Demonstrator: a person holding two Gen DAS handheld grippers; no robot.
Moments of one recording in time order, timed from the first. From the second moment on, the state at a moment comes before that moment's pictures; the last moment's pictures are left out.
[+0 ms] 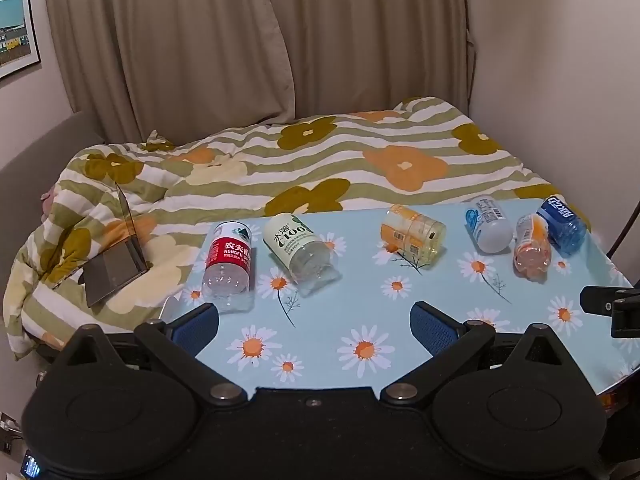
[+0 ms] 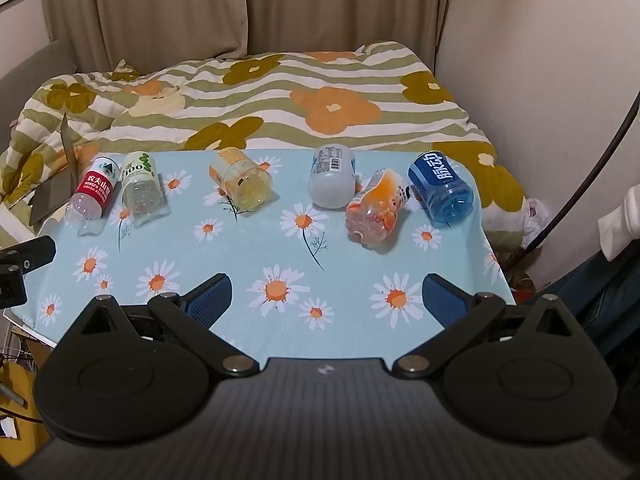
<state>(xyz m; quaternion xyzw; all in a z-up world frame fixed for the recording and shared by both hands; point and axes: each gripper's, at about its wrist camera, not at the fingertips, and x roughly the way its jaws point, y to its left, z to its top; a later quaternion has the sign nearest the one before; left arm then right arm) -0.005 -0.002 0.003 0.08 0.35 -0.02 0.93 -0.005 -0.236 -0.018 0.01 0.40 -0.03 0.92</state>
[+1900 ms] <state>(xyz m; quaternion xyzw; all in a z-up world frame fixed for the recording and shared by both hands) 0.003 -0.005 -0.001 0.07 0.35 -0.02 0.93 -0.001 -0.232 -0.017 0.02 0.40 -0.03 0.91</state>
